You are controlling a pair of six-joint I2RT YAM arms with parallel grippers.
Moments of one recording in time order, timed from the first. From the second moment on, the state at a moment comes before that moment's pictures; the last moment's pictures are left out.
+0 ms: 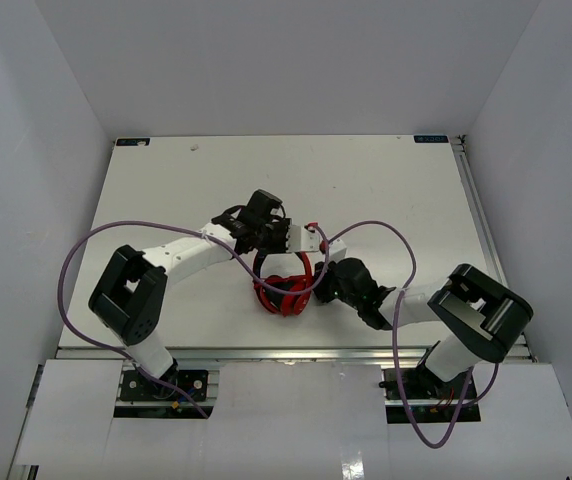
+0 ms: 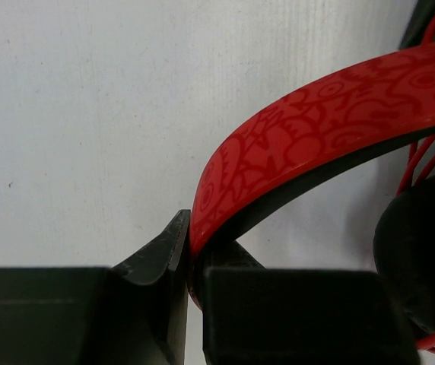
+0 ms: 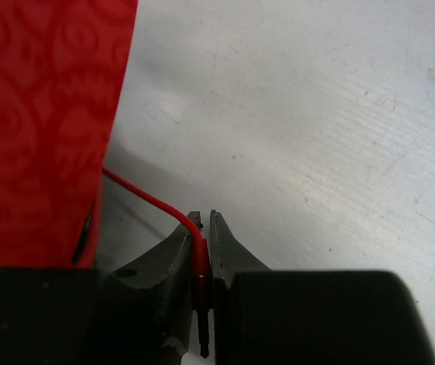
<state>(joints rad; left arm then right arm) -0.68 1.67 1.14 -0.33 0.20 0.98 0.85 1.54 0.39 0.65 0.08 0.30</state>
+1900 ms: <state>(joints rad) -0.70 2.02 1.45 -0.61 -0.01 0.74 0.82 1.56 0.39 0.67 0.27 0.51</state>
